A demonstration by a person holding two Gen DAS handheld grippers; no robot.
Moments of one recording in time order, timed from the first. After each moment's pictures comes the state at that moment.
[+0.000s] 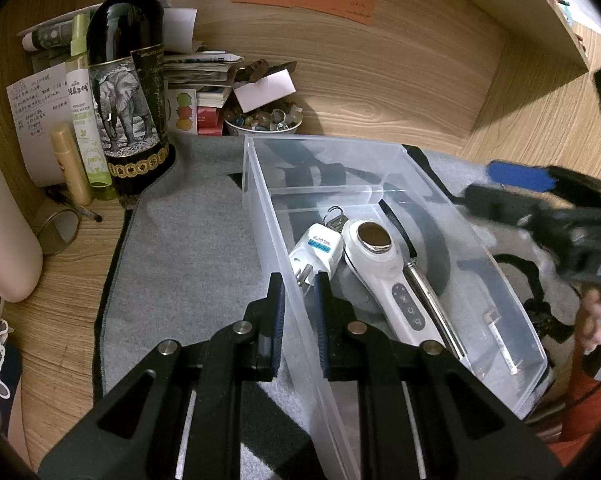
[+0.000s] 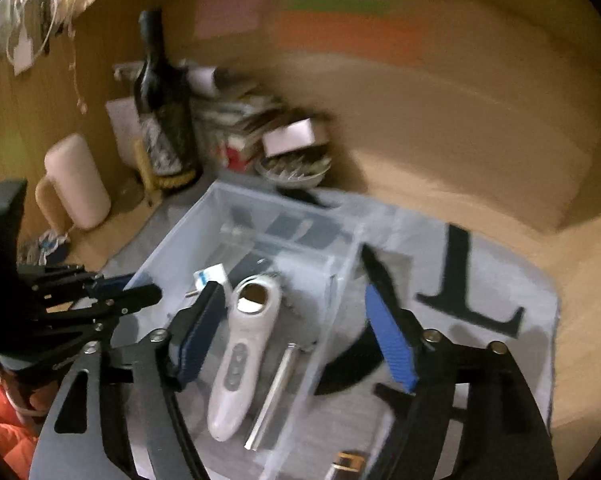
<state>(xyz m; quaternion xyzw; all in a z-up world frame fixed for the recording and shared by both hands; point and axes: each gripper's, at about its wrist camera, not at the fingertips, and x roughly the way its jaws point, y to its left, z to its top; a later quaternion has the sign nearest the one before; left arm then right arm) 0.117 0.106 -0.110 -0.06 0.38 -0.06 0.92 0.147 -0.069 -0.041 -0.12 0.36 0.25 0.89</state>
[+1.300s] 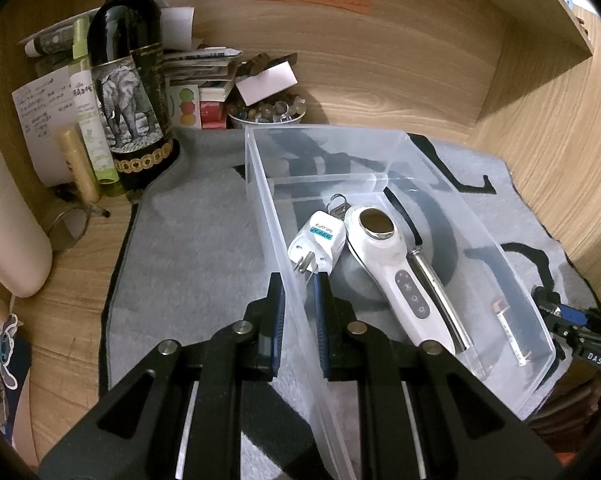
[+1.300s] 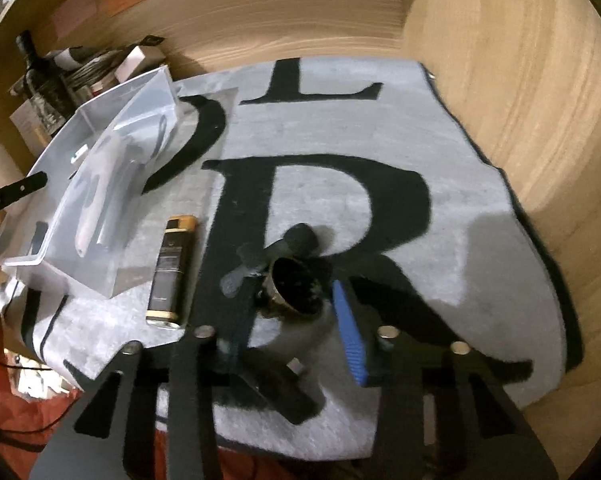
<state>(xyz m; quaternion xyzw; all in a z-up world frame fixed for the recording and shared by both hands) 0.111 0.097 -0.113 -0.04 0.39 -0.04 0.92 0.071 -0.223 -0.119 0.00 0.48 0.09 0.88</state>
